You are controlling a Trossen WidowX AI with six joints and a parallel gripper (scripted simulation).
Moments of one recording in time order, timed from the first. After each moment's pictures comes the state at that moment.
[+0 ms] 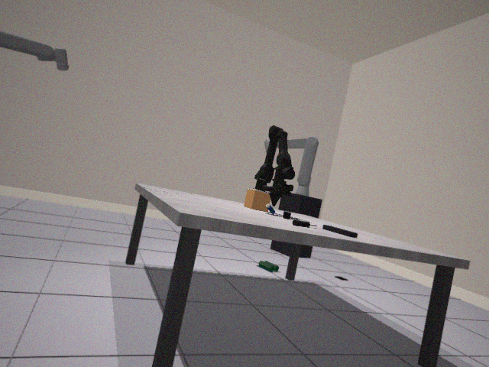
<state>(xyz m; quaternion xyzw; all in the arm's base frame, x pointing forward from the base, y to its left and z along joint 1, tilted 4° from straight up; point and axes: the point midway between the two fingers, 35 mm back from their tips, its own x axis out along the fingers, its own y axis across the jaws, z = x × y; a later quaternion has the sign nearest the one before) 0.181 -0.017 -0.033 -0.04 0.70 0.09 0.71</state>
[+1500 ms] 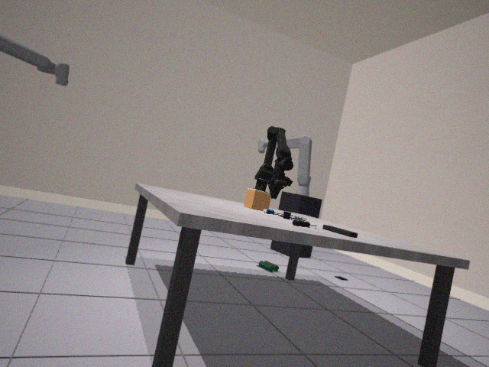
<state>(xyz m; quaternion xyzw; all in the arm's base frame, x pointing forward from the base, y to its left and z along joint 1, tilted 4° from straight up) 0.195 -0.043 0.006 -0.38 0.57 0.40 0.61</state>
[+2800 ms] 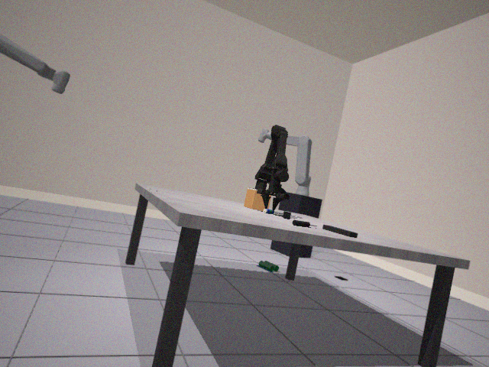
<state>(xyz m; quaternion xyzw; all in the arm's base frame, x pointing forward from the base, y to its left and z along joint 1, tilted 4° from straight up) 0.192 -0.047 -0.057 -0.54 0.42 0.56 0.47</state>
